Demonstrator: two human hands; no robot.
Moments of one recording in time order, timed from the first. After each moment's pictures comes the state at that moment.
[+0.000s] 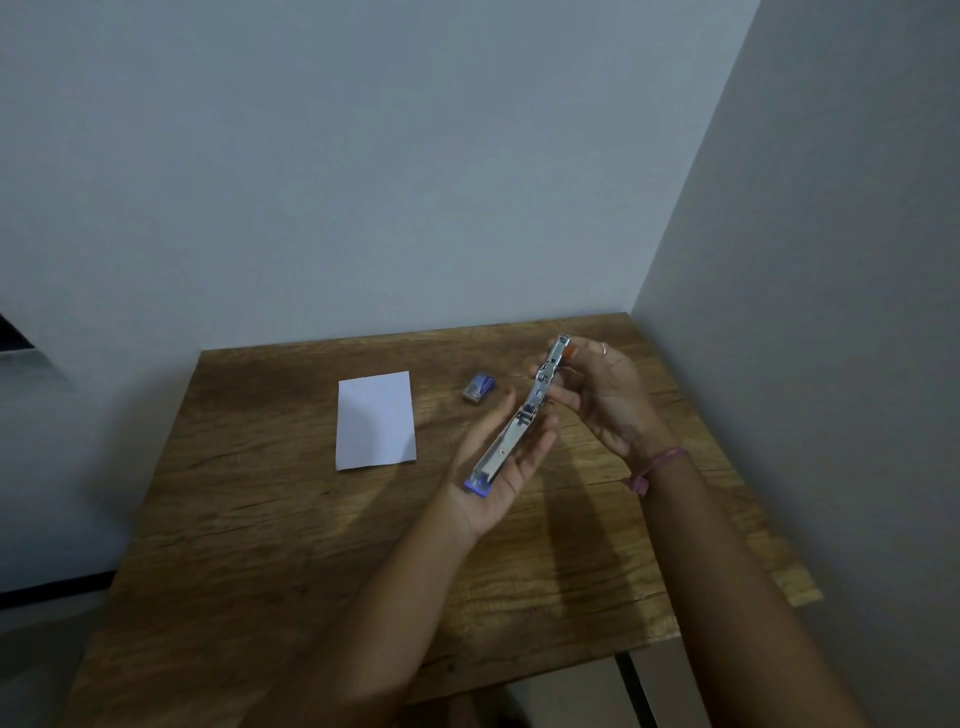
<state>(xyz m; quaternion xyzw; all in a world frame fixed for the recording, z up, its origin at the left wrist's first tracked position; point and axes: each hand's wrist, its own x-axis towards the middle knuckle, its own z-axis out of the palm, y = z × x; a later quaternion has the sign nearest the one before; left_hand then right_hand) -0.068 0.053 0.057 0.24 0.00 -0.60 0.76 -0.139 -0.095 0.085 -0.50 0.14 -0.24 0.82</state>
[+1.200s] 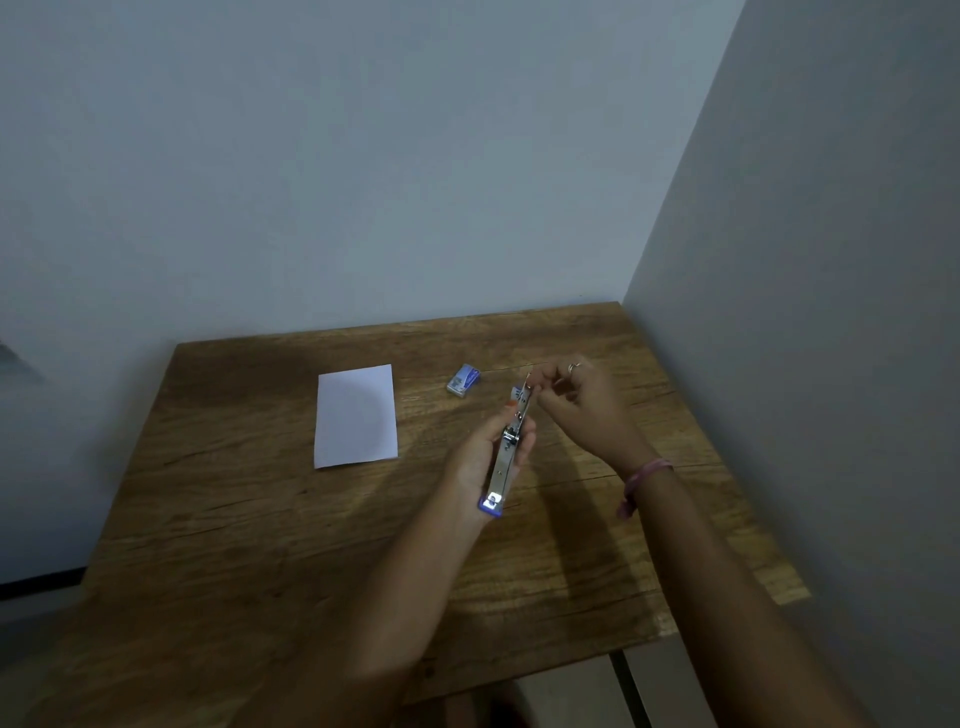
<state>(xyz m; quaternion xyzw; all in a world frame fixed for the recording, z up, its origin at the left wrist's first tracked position) -0.075 0.022 0.042 0.37 0.11 -0.54 0.75 -0.149 -0.105 0.057 -0.86 0.24 -0.23 0.40</state>
